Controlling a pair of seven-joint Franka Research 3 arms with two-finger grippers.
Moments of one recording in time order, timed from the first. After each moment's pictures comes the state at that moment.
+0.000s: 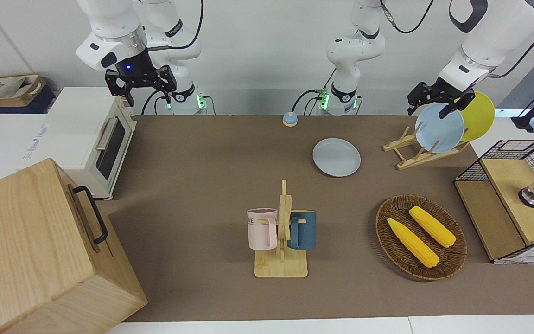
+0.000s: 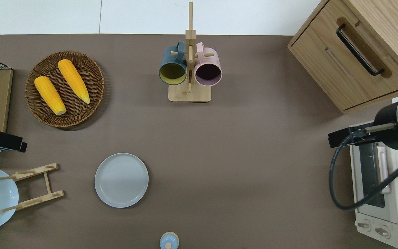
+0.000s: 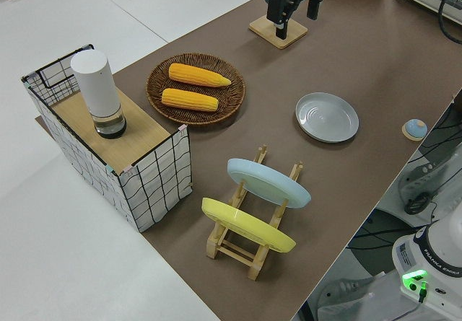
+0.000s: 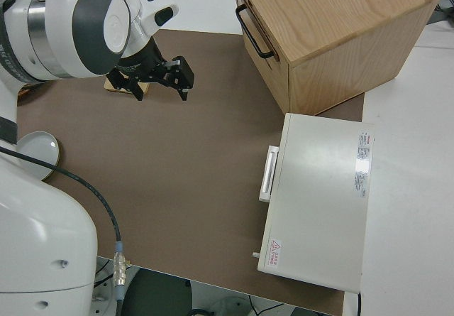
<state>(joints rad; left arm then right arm) 0.23 0.00 -0.15 -1.56 -0.05 1.44 0.20 0.03 0.00 0.09 -1.47 0.00 1.39 0.03</state>
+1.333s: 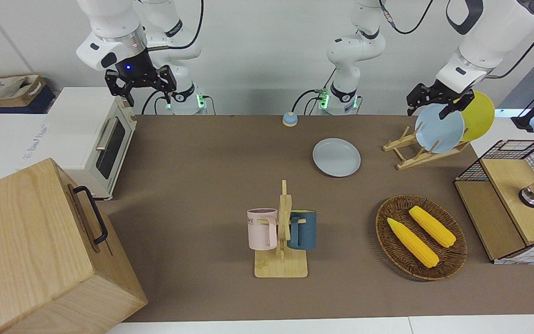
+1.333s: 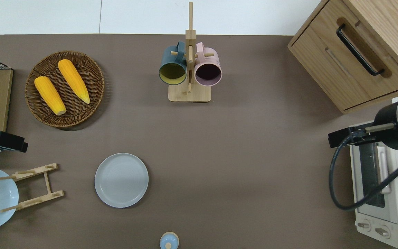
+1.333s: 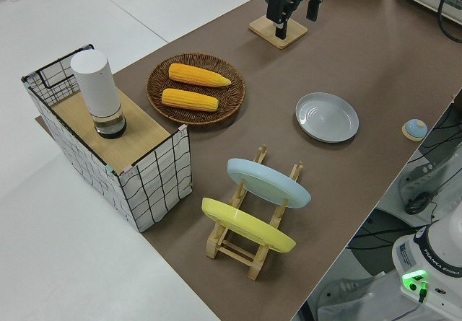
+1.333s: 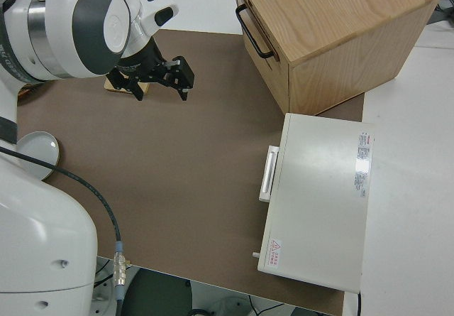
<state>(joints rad) 0.23 0.00 -0.16 -1.56 -0.02 1.44 0.20 0.03 0.00 0.09 -1.47 0.00 1.39 0.03</state>
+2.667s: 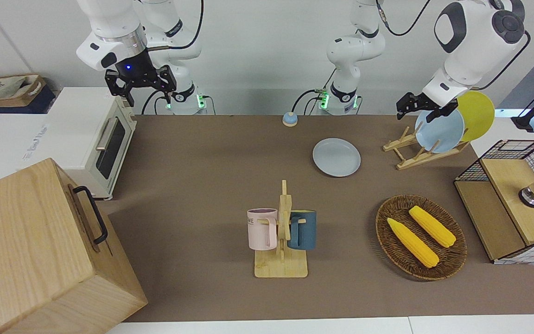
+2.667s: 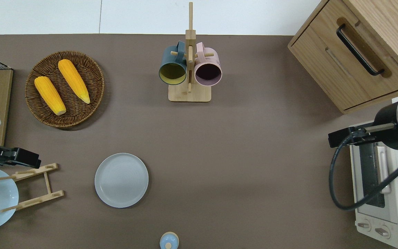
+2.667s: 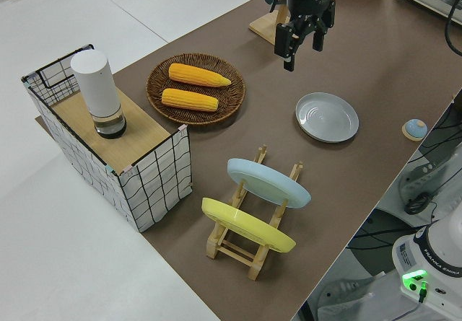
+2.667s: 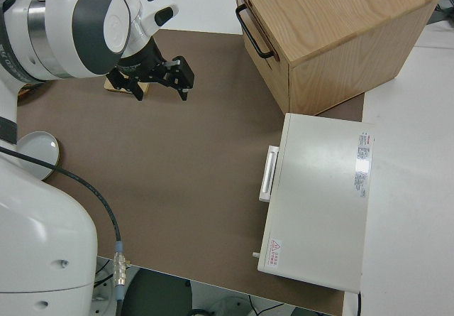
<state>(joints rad) 0.23 -0.07 -0.15 -1.78 -0.03 1.50 0.20 0.03 0.00 0.09 -1.47 0.00 1.39 0.03</state>
